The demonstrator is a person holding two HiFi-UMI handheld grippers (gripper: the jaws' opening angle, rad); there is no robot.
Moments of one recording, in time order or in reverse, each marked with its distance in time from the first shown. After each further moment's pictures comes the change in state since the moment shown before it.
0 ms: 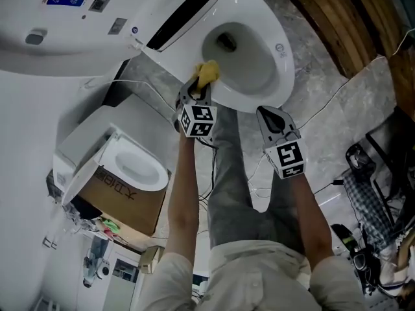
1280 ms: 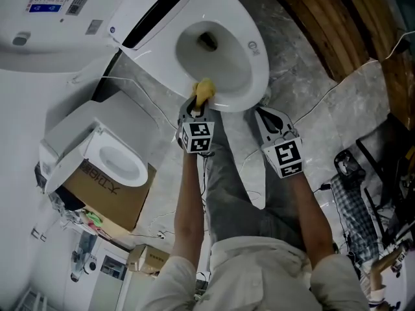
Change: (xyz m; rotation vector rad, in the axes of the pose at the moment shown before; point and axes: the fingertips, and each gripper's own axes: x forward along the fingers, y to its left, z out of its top) left arm -0.012 -0.107 -0.023 -0.209 0.048 0.047; right arm -0.050 -0.065 -0.035 -0.049 0.031 0.055
